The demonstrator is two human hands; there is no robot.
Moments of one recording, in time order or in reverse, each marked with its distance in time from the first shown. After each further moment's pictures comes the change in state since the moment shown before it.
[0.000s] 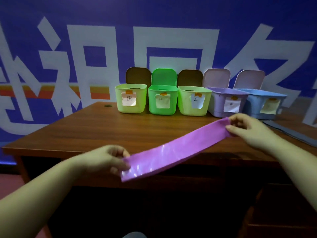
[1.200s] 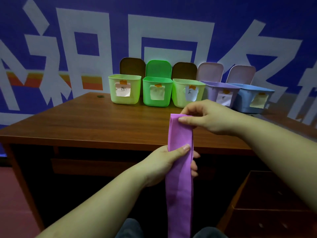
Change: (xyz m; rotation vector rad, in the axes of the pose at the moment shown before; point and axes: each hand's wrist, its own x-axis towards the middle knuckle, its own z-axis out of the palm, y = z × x) left_hand 0.007 0.036 0.152 -0.573 -0.206 0.234; right_hand -0.022 -0.111 0.032 -0.115 -0.391 -0.220
